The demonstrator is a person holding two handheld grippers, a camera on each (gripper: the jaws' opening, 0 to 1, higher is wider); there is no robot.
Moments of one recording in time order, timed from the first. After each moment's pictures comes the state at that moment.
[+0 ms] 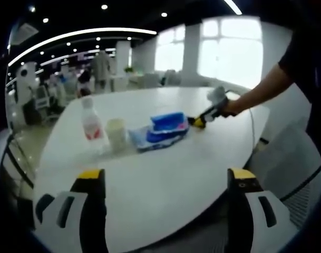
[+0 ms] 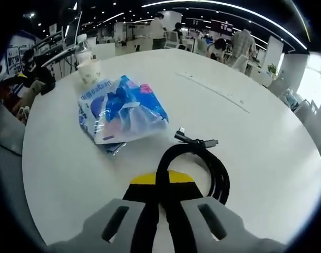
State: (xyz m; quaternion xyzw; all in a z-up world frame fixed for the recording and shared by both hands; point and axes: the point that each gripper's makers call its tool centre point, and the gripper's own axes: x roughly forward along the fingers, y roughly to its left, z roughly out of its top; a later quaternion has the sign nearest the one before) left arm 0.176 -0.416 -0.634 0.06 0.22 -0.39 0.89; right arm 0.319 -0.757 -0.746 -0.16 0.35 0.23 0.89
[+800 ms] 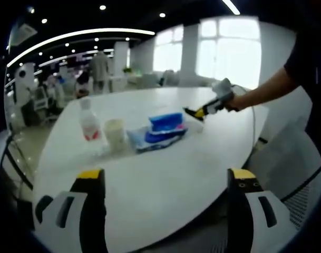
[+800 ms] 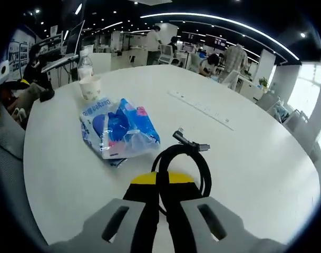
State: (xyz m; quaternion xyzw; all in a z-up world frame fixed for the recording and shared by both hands) left arm 0.174 -0.419 -0.632 0.06 0.21 -0.40 0.89; right arm 0.314 -0.762 -0.699 -0.17 0.29 0.21 0.92
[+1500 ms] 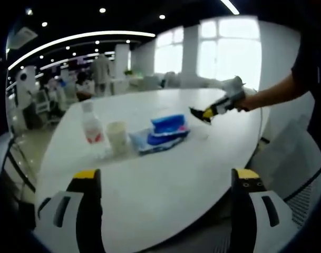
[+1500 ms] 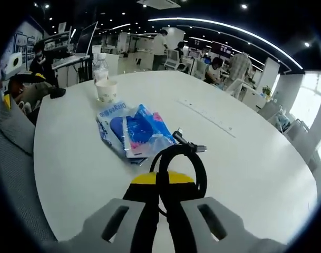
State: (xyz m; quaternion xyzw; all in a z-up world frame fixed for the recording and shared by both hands) left arm 0.177 -0.416 -0.630 0.06 0.20 -0.39 0.90; right arm 0.278 -0.738 -0.681 -0.19 0.28 0.23 0.91
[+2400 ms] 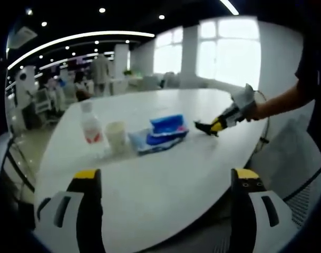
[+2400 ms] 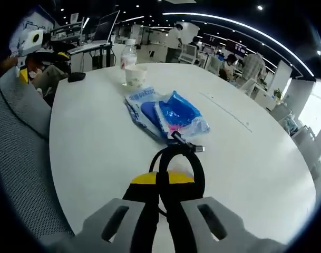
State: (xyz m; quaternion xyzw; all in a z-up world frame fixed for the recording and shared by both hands) left arm 0.180 -0.413 -0.634 0.06 0.20 -0.39 0.89; right arm 0.229 -0.700 -0.712 -0.22 0.31 0.27 0.89
